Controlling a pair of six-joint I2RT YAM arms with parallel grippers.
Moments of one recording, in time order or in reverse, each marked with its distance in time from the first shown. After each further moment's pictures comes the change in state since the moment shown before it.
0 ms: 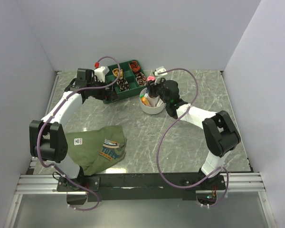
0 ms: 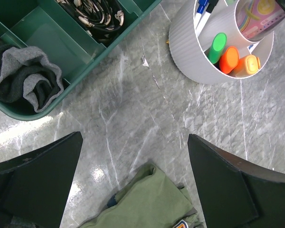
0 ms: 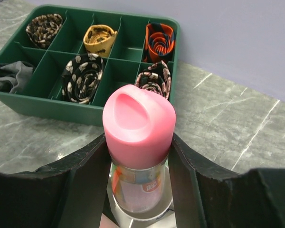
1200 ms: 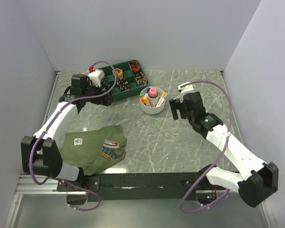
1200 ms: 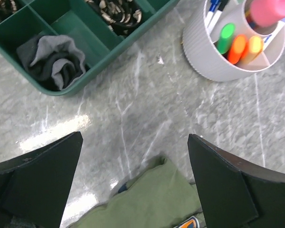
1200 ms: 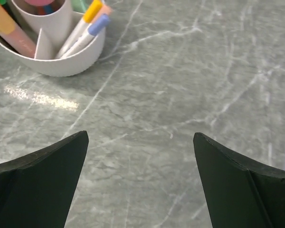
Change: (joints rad) left arm 0.007 -0.195 -0.169 0.080 -0.095 0.013; right arm -0.019 -0.644 -0.151 -0.966 0.302 0.014
